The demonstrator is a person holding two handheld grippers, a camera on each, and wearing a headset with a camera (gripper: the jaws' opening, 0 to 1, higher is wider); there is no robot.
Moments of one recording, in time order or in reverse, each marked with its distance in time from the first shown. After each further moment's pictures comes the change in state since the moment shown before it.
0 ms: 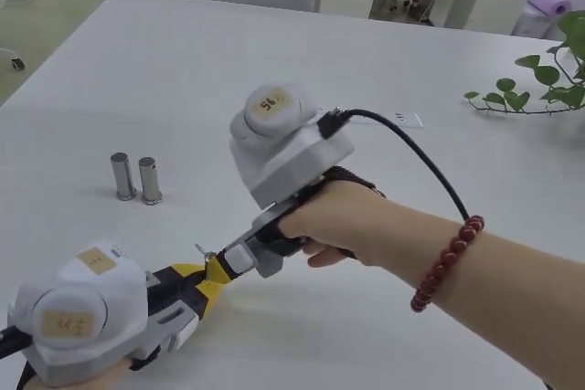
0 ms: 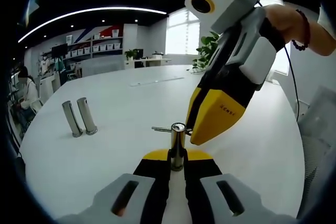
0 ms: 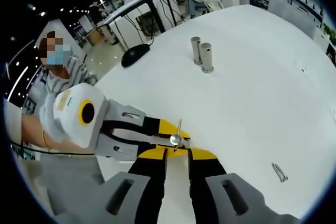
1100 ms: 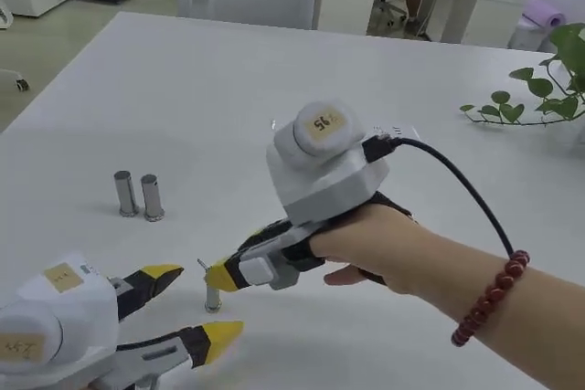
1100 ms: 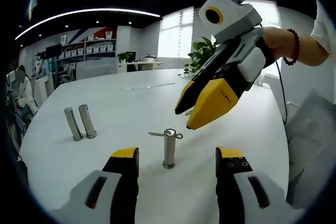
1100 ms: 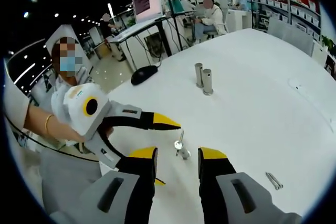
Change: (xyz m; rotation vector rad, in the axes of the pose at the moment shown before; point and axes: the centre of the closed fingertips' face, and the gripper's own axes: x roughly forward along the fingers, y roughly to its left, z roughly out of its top) left arm -0.029 -0.012 0.015 -0.006 -0.035 -0.080; right arm -0.023 0.004 0.017 -0.064 -0.206 0.017
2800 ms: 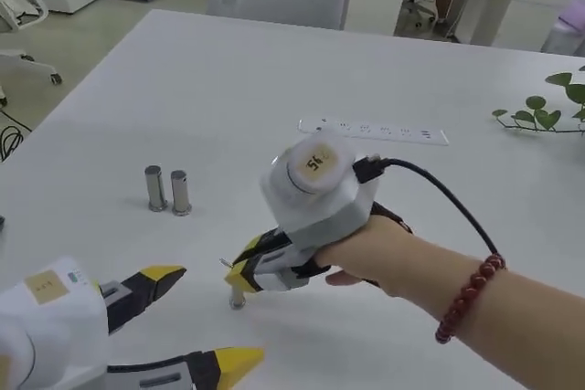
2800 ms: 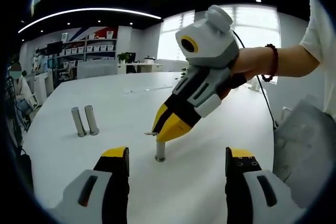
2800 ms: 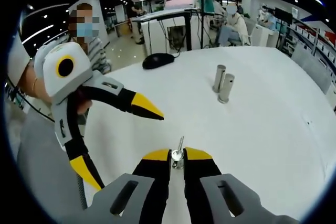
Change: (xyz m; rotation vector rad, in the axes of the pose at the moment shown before) left arm -0.028 -0.012 0.005 -0.033 -0.015 -0.016; right arm 0.035 -0.002 -0.004 -0.290 0.048 0.052
